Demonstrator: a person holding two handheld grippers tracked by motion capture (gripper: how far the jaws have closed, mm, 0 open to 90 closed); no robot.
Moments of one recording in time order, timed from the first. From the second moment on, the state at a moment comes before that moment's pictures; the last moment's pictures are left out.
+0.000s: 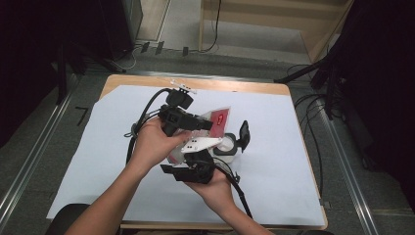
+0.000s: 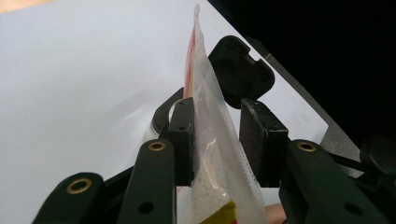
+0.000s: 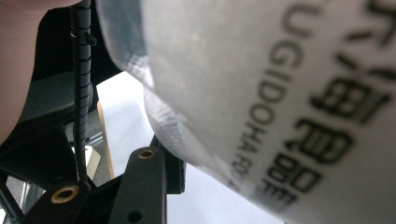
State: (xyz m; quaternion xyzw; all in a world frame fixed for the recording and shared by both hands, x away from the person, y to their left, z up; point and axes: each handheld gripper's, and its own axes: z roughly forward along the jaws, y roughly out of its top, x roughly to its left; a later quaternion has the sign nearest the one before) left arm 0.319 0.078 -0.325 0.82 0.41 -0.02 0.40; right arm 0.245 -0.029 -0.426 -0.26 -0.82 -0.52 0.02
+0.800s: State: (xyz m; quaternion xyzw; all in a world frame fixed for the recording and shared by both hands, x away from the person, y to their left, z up) left arm 0.320 0.075 -0.326 0.82 0.41 -0.03 0.40; right arm 0.245 -0.032 -0.426 -0.27 -0.81 -0.52 0.02
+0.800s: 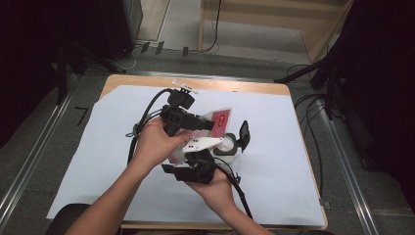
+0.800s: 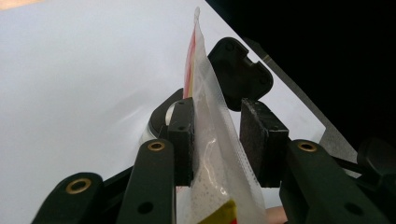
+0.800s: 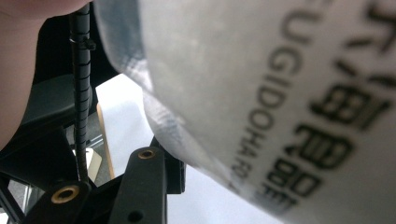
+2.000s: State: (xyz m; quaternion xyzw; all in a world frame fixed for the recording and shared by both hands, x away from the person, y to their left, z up) left arm 0.319 0.074 -0.327 0.82 0.41 -0.03 0.40; right arm 0.248 -0.034 -0.428 -0.28 -0.81 -0.52 0.02
